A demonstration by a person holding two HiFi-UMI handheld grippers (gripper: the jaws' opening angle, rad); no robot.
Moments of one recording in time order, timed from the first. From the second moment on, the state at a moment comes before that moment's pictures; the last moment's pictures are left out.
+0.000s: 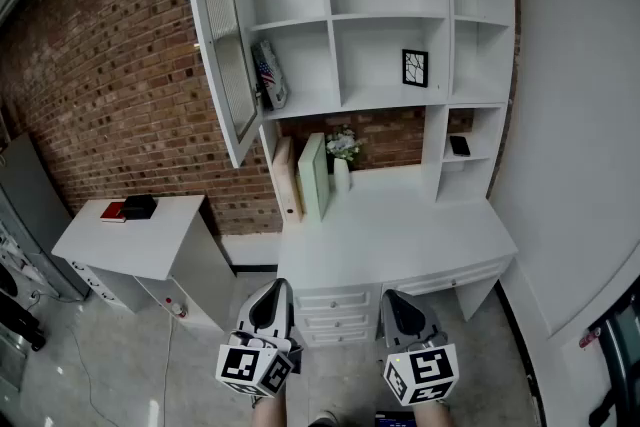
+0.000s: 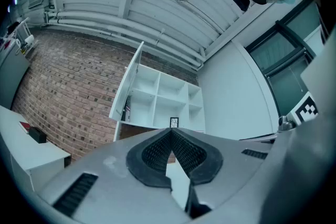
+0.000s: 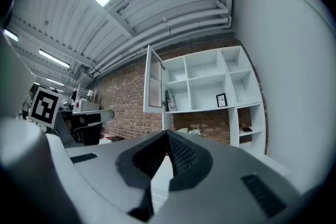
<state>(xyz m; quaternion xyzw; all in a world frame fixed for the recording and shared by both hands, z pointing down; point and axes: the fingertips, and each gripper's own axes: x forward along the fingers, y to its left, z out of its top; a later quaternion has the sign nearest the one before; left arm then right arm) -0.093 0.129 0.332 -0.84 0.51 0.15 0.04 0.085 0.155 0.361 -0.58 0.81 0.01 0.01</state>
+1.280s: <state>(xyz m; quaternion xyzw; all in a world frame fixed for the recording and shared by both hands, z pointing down) -0.128 -0.052 0.370 -0.83 0.54 0.15 0.00 0.059 -0.025 0.383 -0.55 0.83 -0.02 0.00</state>
